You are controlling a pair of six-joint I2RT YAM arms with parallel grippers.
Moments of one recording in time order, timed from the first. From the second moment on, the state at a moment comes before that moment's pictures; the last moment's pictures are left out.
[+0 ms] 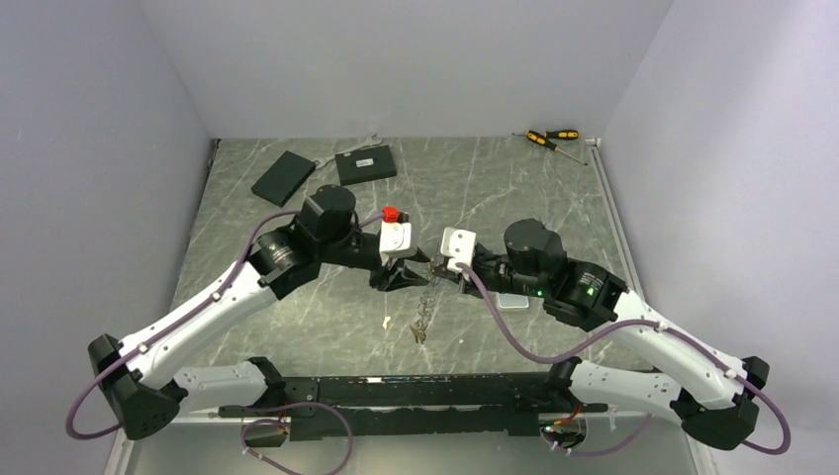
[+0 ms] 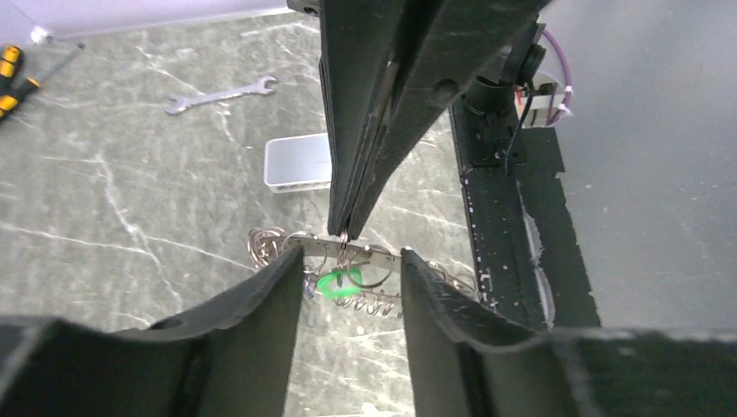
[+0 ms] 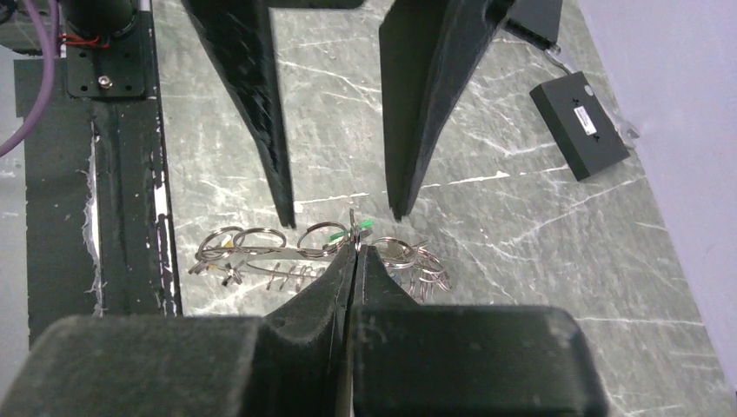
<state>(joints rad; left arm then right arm) -0.82 1.16 1.18 -0.42 0.73 0.37 0.96 0.93 1.08 -0.53 -0.25 -0.42</state>
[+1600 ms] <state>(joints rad) -0.82 1.13 1.13 -0.30 0.70 0.22 0.96 0.79 0.98 -0.39 -0.23 -0.38</state>
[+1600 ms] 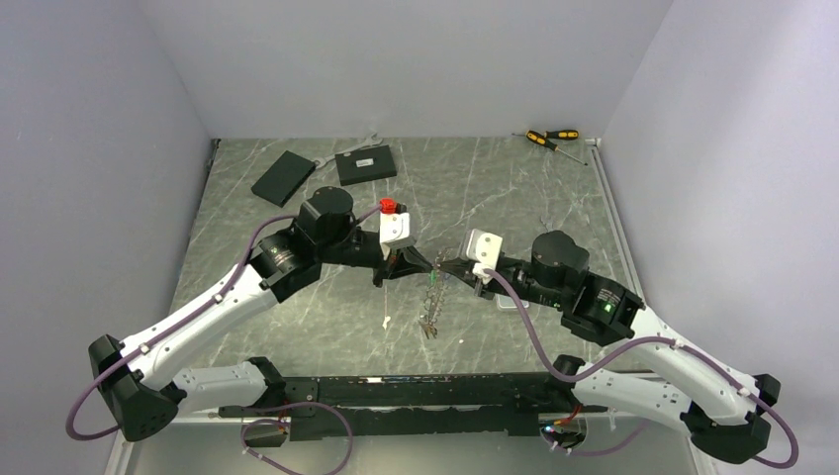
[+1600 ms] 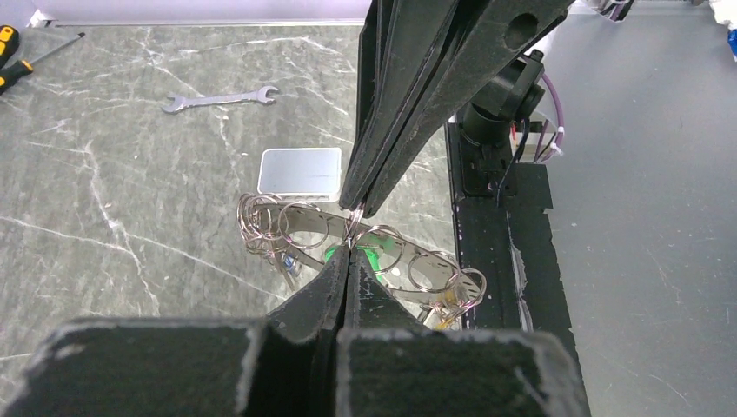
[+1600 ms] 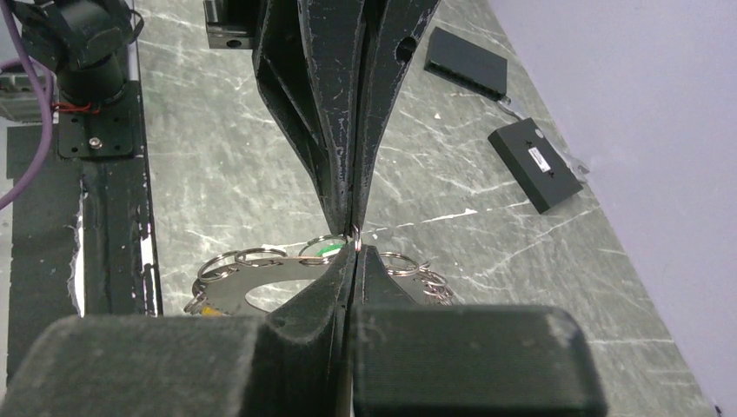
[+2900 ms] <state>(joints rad) -0.82 1.10 1.10 -0.32 0.70 0.26 0.96 0.73 0.87 -0.23 -0.21 -0.29</state>
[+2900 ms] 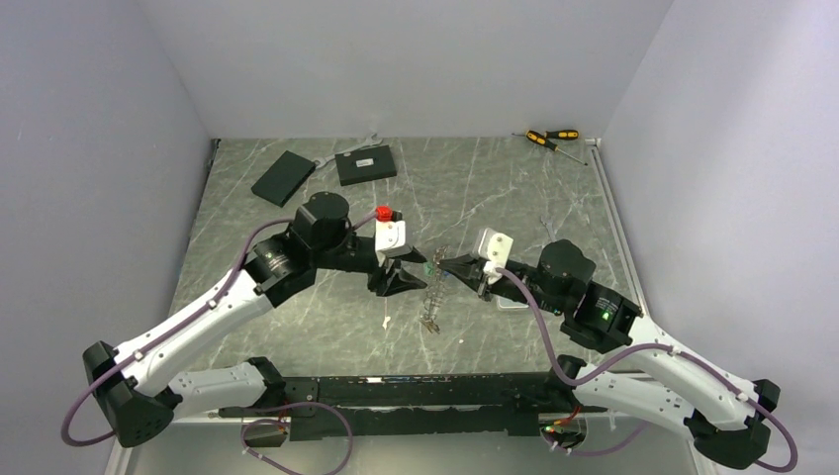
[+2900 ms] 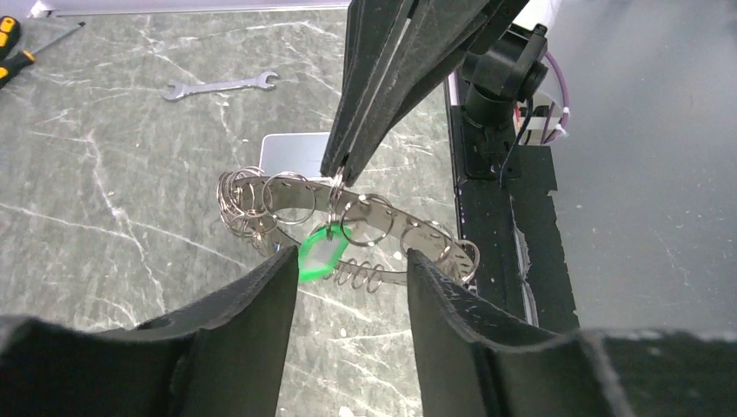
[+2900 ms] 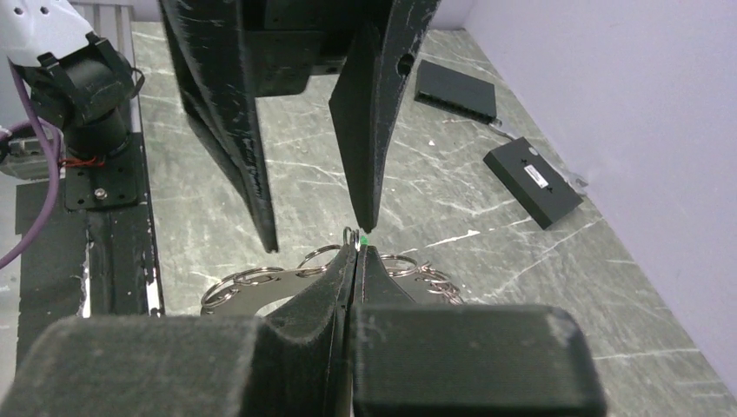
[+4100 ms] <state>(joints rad) -0.82 1.07 1.08 -0.15 0.74 0.15 0.96 0.69 0.87 -0.17 -0.27 -0.26</state>
